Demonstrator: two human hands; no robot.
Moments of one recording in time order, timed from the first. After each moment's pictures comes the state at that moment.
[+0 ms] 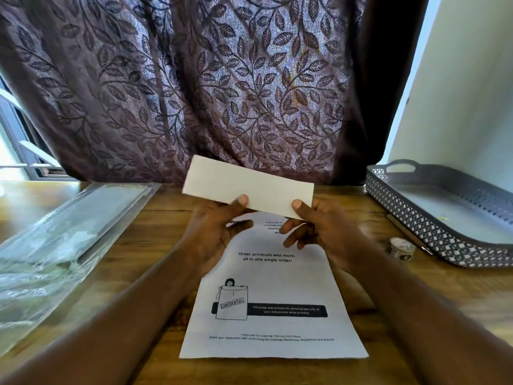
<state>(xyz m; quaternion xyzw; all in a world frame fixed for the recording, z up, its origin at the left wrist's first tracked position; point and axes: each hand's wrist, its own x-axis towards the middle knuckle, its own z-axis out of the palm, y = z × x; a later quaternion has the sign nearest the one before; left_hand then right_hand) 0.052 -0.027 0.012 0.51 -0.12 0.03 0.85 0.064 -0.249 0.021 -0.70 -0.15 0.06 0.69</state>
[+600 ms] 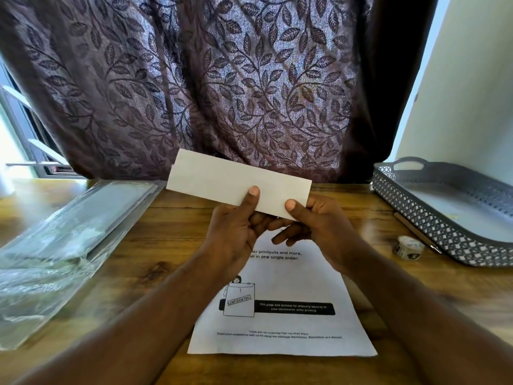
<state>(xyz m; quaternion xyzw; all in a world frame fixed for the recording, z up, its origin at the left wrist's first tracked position) 0.040 -0.058 0.018 0.47 -0.08 0.04 0.88 0.054 -0.228 0.022 -0.70 -0.22 0.04 0.68</state>
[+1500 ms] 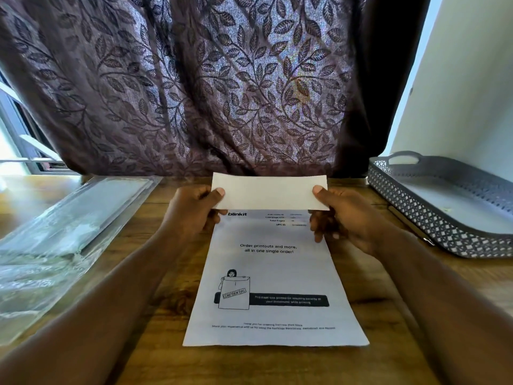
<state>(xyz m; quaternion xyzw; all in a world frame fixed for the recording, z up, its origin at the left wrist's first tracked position) 0.074 0.013 0.014 0.82 -0.01 0.16 0.56 0.080 -0.286 0.022 -0.76 -0.09 0.08 0.64</state>
